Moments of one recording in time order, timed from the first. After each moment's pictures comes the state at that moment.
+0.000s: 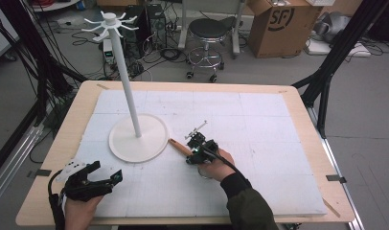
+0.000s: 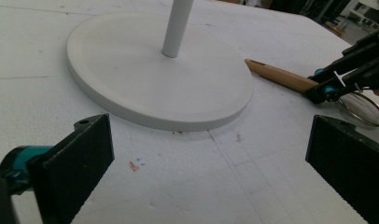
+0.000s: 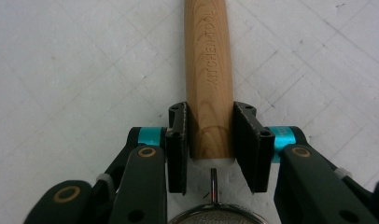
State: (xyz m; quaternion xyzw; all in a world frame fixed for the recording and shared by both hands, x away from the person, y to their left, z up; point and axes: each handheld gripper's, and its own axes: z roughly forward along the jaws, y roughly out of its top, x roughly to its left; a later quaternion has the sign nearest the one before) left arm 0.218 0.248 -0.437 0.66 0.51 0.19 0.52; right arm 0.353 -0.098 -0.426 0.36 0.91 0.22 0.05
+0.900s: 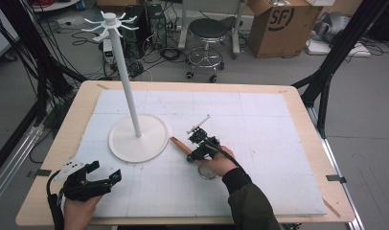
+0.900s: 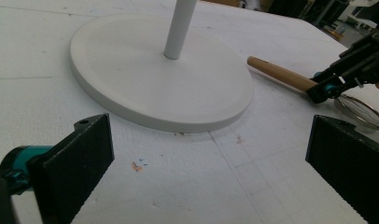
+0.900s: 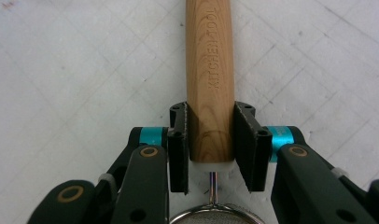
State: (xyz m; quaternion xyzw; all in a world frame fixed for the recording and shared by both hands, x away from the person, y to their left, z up) left arm 0.217 0.252 -0.437 0.65 0.51 0.19 0.53; right arm 0.364 -0.107 -0.422 0.39 0.89 0.23 0.00
